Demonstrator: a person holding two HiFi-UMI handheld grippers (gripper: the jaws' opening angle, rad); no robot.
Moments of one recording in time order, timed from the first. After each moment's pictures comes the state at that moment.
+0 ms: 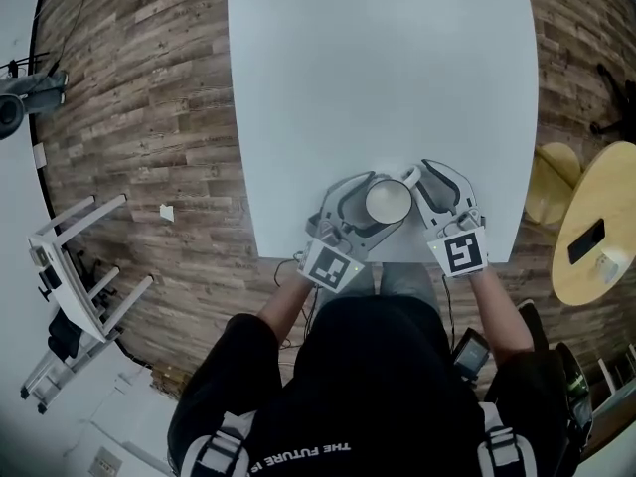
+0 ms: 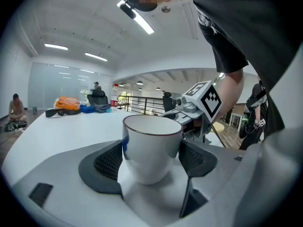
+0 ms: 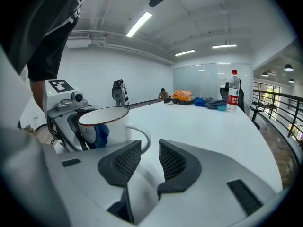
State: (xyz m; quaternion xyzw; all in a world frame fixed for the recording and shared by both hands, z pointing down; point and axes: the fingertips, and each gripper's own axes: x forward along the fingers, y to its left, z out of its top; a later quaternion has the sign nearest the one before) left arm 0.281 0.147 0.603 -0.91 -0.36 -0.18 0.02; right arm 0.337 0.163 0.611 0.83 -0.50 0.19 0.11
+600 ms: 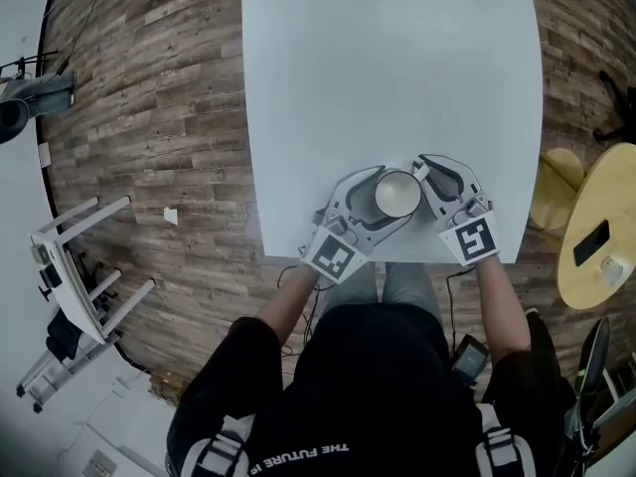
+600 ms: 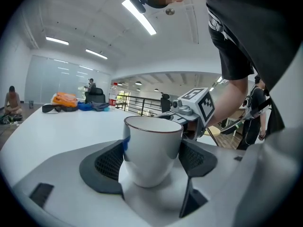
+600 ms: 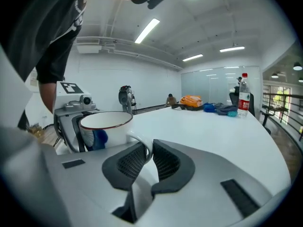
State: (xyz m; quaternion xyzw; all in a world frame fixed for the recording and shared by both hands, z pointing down) left arm 0.281 0.143 0.597 -0.91 -0.38 -0.17 -0.01; right arm 0.334 0.145 0.606 0.81 -0.55 0.17 0.10
